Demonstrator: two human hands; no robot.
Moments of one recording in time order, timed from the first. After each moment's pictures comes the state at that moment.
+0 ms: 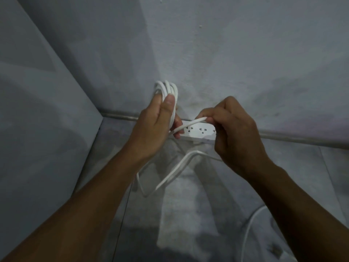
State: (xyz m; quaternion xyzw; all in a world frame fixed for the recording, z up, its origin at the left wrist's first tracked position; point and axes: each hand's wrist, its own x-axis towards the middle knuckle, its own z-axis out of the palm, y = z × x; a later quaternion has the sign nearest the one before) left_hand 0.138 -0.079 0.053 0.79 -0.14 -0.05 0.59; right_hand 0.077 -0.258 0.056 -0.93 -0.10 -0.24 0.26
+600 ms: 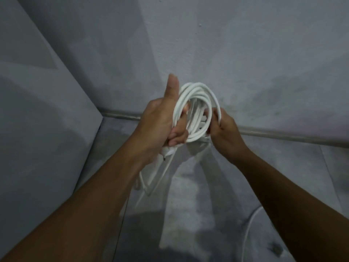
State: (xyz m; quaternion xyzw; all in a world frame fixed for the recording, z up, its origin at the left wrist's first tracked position) left_hand 0.131 -0.095 0.077 0.60 -0.06 -0.25 0.76; right_hand 0.112 -0.263 -0.004 -0.85 0.11 -0.11 0.51
